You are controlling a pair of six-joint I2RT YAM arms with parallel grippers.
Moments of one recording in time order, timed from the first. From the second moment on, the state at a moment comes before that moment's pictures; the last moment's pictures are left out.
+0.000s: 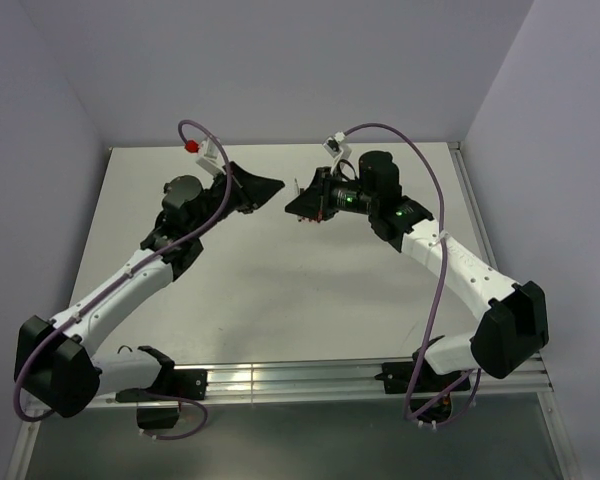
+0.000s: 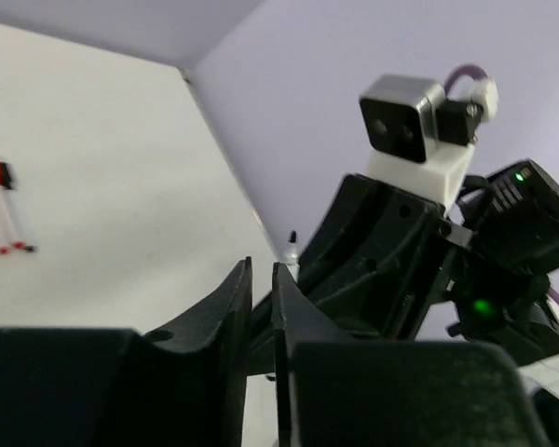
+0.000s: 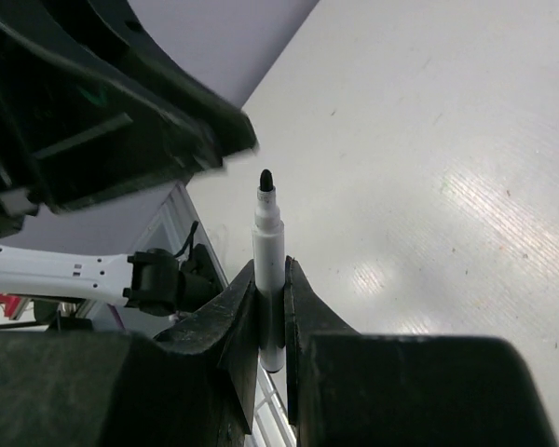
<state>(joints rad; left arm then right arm) -0.54 1.23 0.95 0.33 0.29 -0.90 0.52 1.36 1.15 -0.04 -0.63 0.57</state>
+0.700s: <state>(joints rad) -0.14 1.84 1.62 -0.39 -0.34 -0.57 0.52 1.25 1.06 -0.07 -0.60 0.56</state>
